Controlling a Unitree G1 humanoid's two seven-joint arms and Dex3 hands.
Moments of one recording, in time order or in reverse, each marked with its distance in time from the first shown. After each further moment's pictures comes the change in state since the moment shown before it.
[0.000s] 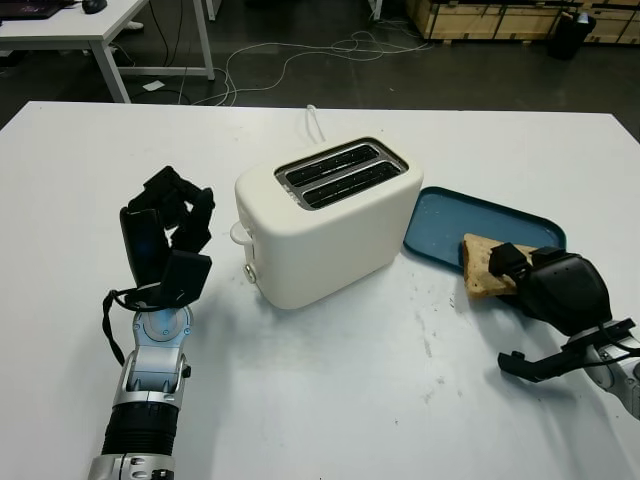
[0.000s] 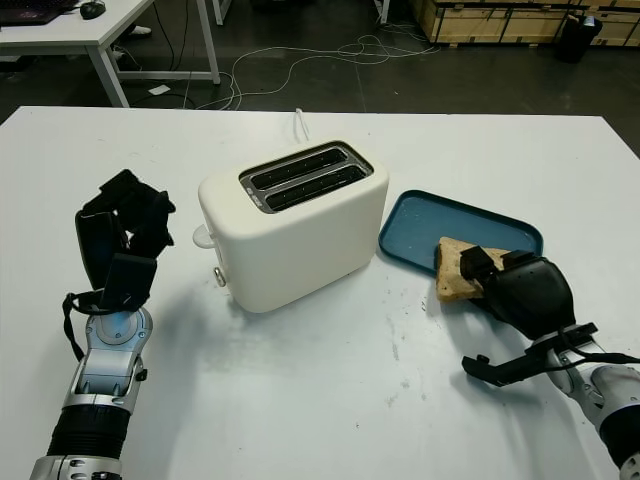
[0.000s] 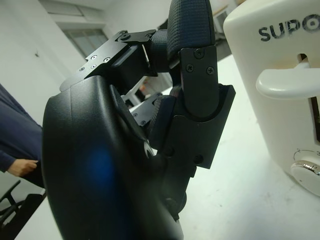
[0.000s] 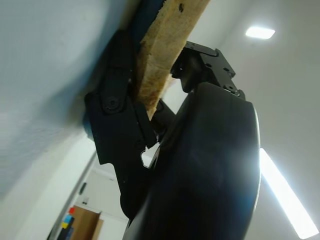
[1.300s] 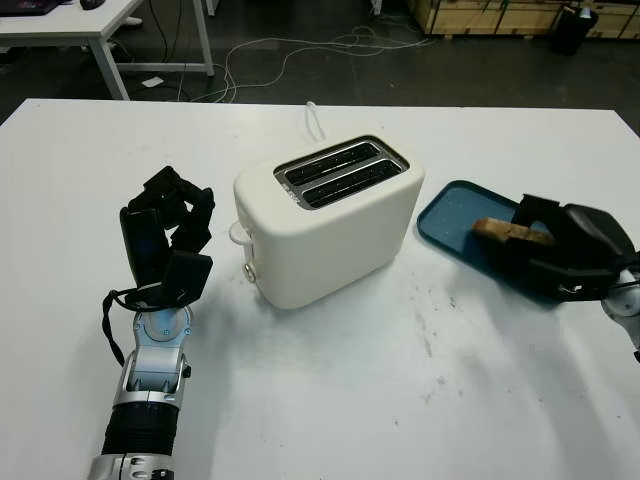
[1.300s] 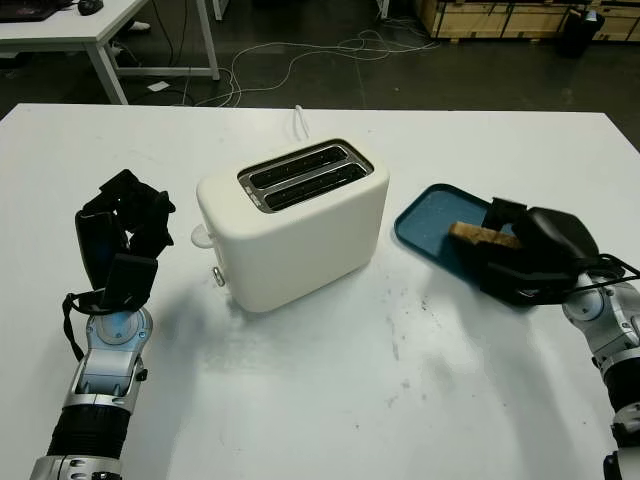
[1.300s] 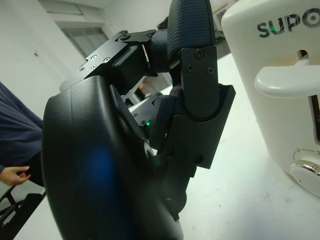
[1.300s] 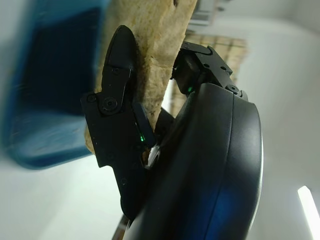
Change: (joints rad) left arm 0.000 -0.001 -0.001 0.000 0.002 0.000 0.004; right arm -0.238 0.041 -0.267 0.090 0.387 -0.111 0.463
